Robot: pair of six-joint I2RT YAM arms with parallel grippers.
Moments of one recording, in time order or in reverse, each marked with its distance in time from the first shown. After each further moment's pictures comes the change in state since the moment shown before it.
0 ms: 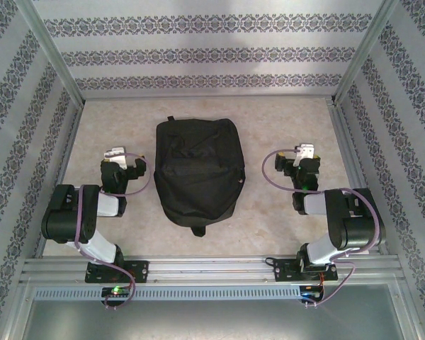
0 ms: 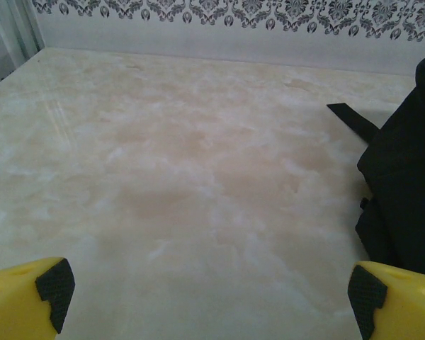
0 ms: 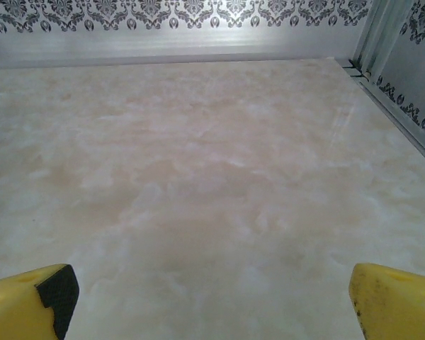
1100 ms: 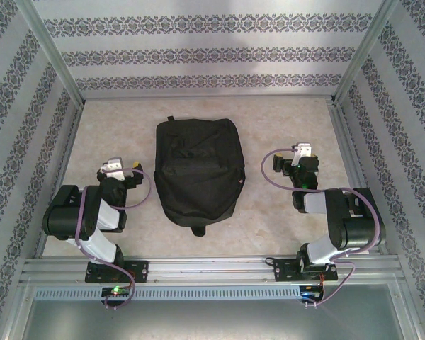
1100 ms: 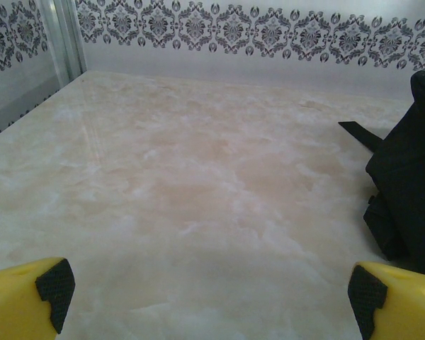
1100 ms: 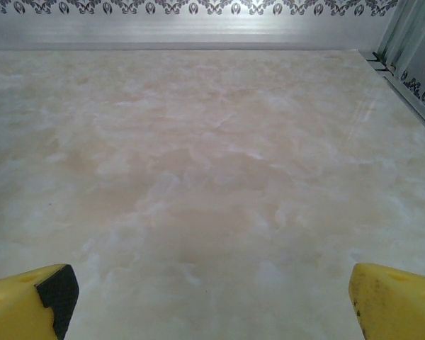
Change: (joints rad) left arm -0.006 0.031 -0.187 0.327 -0.074 -0.008; right arm 0.002 0.000 0.013 -0.044 -0.043 -0.022
